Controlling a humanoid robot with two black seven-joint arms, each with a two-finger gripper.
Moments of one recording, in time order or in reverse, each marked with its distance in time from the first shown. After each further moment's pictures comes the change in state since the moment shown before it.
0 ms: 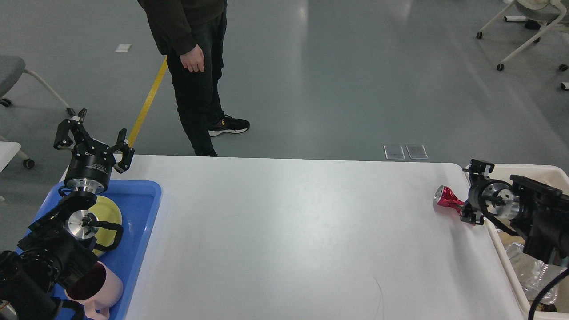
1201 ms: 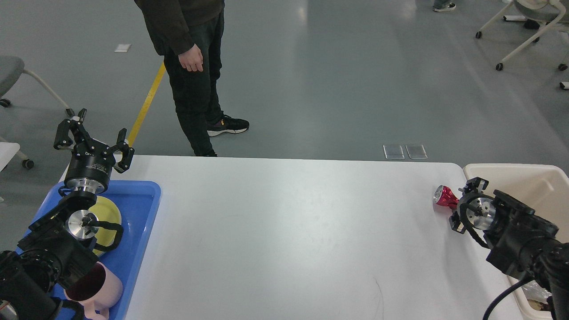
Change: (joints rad) left arm 0.000 0.000 0.000 0.000 0.000 0.000 0.000; right arm -0.102 0.170 0.210 -0.227 0.013 -0.069 0.014
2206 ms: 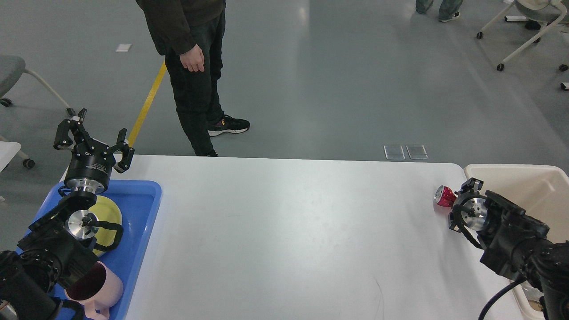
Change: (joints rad) left arm 0.000 0.000 0.000 0.000 0.000 0.000 0.000; right arm 0.000 0.028 -0.013 -0.016 -0.018 -0.035 0.021
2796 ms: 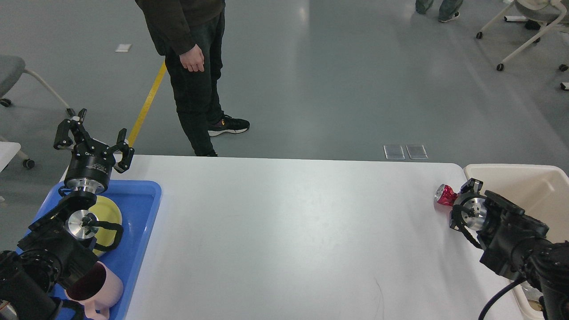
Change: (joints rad) left arm 0.000 0.000 0.000 0.000 0.000 0.000 0.000; right arm 0.000 0.001 -0.002 -0.003 -0.004 -0.006 0.000
